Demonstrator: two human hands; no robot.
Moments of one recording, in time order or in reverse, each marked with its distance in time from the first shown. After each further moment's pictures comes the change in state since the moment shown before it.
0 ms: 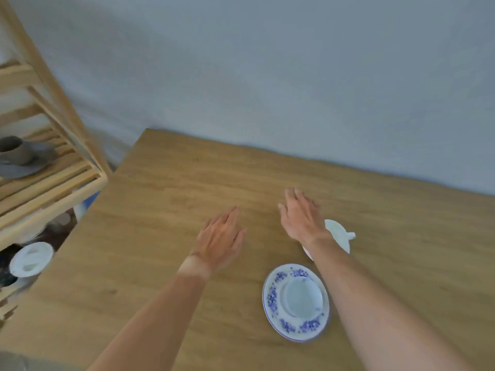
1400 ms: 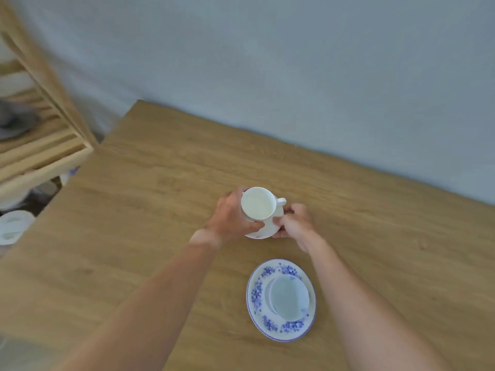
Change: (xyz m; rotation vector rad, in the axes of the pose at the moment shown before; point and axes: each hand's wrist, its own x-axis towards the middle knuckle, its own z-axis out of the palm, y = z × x) left_hand 0.052 0.025 0.040 -0.510 0.129 -0.087; right_hand 0.002 0.028 0.033 1.171 -0.283 0.459
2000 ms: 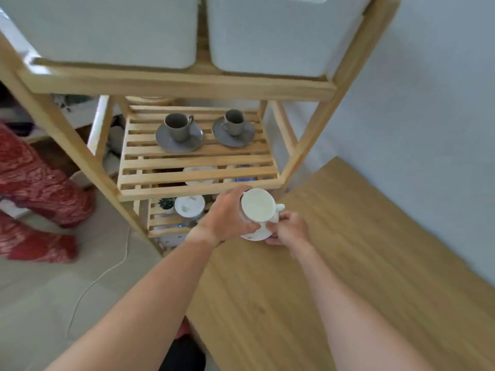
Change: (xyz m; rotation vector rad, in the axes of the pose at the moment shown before) left_hand -0.089 -0.219 -0.327 0.042 0.477 -0.303; right_hand -0.041 -0.118 0.417 -0.330 -0.426 -0.148
